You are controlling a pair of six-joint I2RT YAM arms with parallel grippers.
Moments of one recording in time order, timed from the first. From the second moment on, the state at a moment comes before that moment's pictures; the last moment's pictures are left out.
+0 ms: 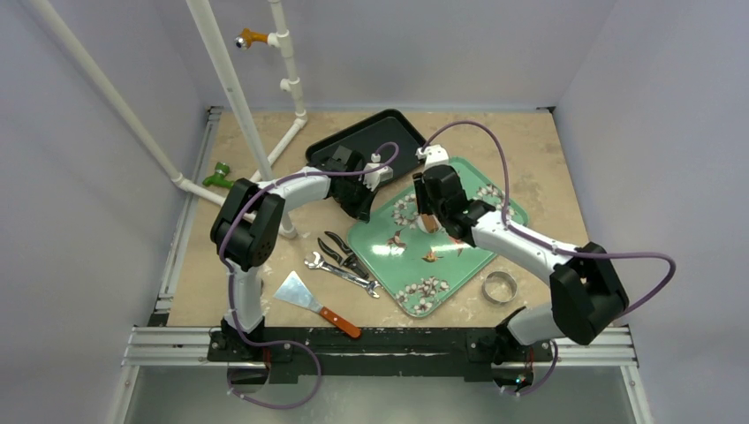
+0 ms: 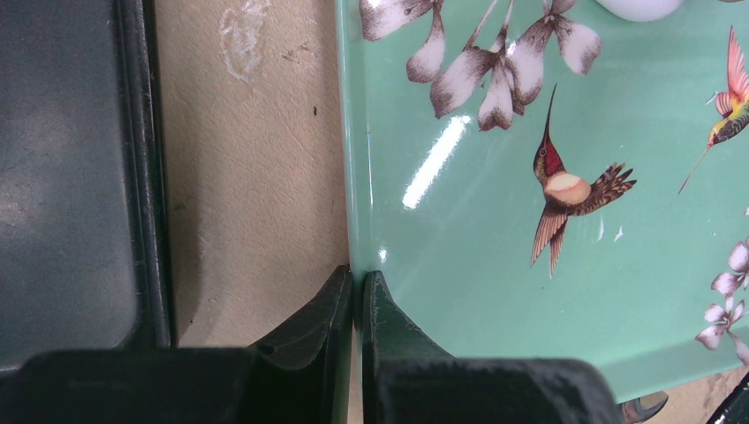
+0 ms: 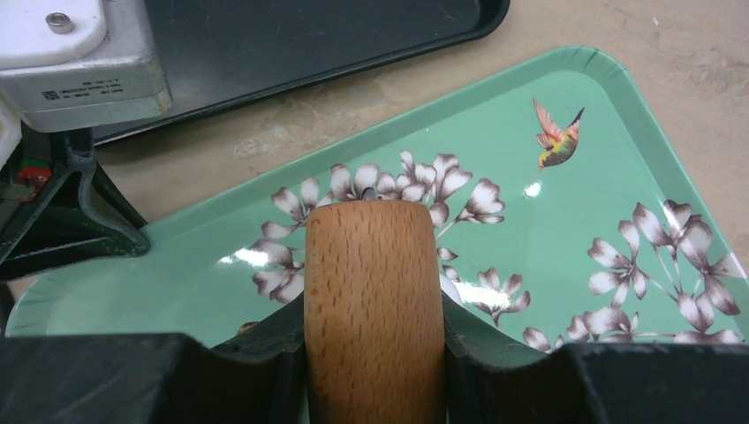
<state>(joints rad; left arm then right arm) -0.52 2.00 1.36 -0.45 0.42 0.22 0.62 1.41 0.90 -0.10 0.35 0.18</state>
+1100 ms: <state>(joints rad) -0.50 2.00 1.36 -0.47 0.43 0.22 0.88 1.48 0.89 0.01 0.41 0.37</state>
